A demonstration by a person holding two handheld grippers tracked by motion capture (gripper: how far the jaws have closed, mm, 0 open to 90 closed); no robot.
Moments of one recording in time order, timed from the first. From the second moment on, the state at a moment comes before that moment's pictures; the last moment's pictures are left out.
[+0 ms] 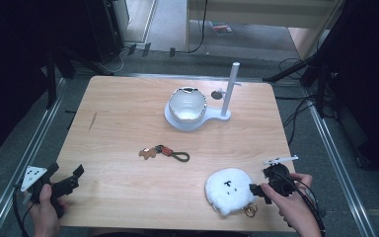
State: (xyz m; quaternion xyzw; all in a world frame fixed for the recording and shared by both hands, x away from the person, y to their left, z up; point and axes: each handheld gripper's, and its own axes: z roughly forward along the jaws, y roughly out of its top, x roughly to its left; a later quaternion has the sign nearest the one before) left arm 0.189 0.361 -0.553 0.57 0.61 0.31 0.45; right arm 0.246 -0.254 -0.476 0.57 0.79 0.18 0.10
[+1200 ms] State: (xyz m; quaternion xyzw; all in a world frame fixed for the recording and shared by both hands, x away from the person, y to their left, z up) left arm 0.189 0.361 -0.553 0.57 0.61 0.30 0.45; right arm 0.260 -0.216 -0.503 0.53 0.84 0.07 -0.06
